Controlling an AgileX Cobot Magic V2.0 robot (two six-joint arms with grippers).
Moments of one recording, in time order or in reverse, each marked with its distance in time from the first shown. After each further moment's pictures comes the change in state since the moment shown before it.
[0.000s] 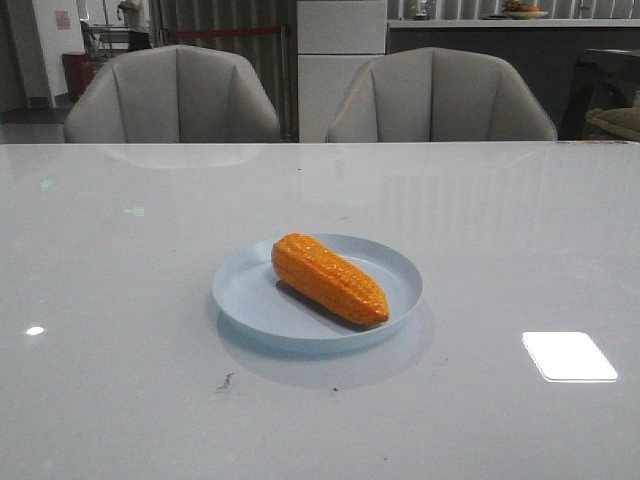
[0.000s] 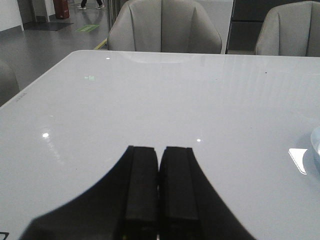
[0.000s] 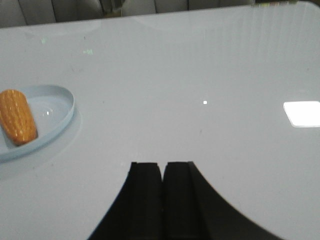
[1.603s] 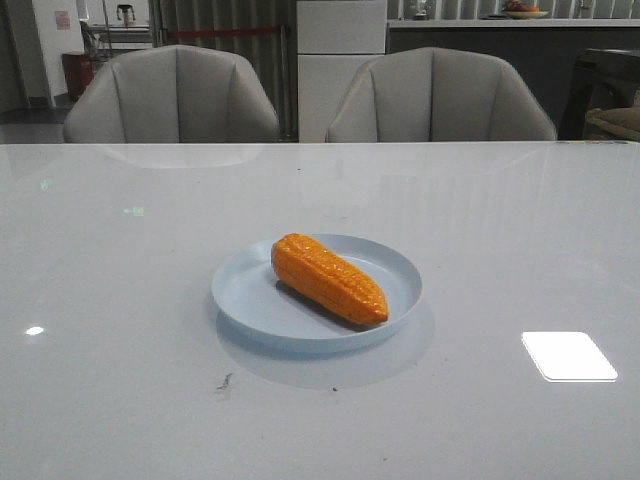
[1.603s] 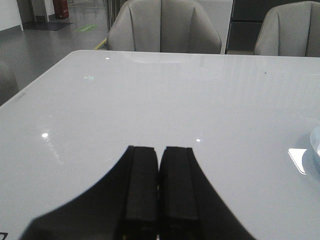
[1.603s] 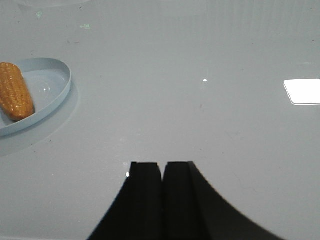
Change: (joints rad) left arm 0.000 0.000 0.000 0.000 0.000 0.000; right arm 0.000 -0.001 -0.008 0.000 0.085 0.000
